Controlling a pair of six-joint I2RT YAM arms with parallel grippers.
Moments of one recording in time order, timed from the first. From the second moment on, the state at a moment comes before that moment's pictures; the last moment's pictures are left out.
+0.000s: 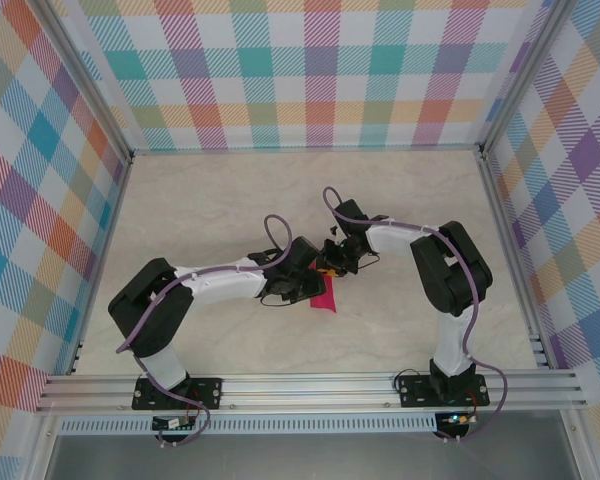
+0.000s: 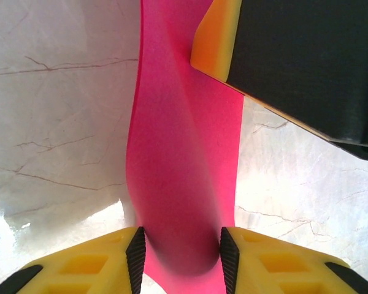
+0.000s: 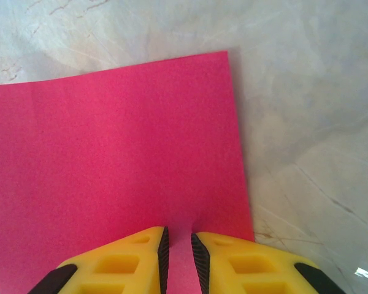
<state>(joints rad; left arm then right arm) -0.87 1.71 1.00 -0.34 0.09 -1.04 0.54 1.96 1.16 -0.46 -0.47 0.74</state>
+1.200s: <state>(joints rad) -0.87 1.67 1.00 -0.36 0.12 -1.03 0.54 1.96 1.17 -0.47 -0.48 0.74</state>
